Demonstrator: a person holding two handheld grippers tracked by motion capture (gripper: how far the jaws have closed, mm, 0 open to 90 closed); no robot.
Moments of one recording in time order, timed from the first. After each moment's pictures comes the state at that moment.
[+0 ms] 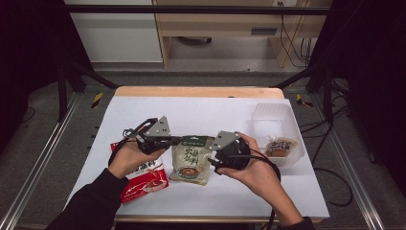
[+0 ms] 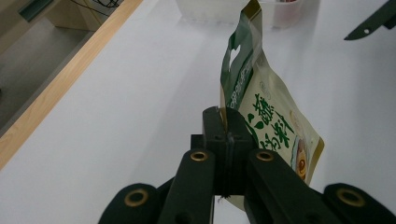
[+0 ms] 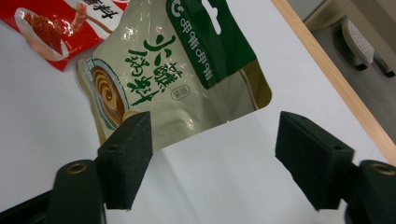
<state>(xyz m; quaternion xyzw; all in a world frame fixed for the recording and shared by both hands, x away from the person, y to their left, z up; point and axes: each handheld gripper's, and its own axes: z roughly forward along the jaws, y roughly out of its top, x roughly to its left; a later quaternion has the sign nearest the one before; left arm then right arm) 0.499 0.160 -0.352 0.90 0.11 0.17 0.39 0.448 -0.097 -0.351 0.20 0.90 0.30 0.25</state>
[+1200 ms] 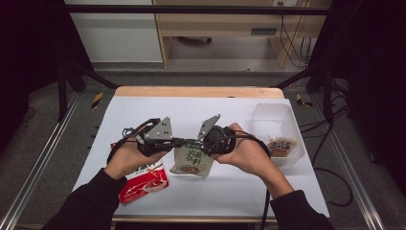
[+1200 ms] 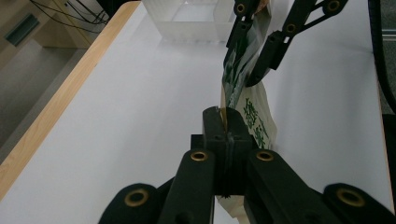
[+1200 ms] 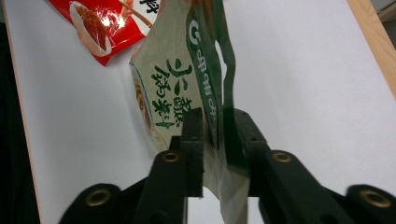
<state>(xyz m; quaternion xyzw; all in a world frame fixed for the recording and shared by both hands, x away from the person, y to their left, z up) 0.481 0.151 -0.329 0.90 0.07 0.16 0.40 0.483 -0.066 -0.333 0.14 0.95 0.25 0.15</state>
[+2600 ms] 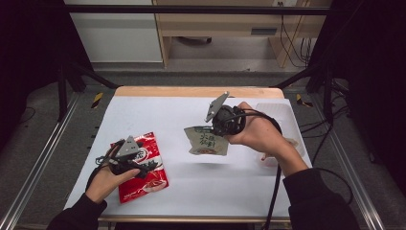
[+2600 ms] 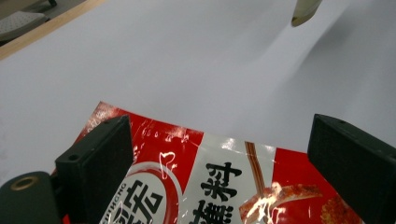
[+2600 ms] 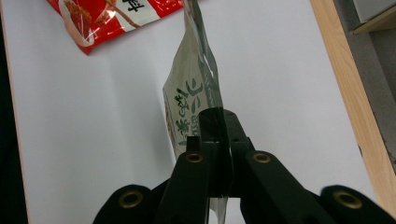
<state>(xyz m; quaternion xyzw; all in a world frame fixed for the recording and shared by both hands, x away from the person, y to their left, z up) 0.476 0.248 -0.436 0.85 0.27 0.20 0.40 0.508 -0.088 -0.284 0.10 0.95 0.23 0.16</state>
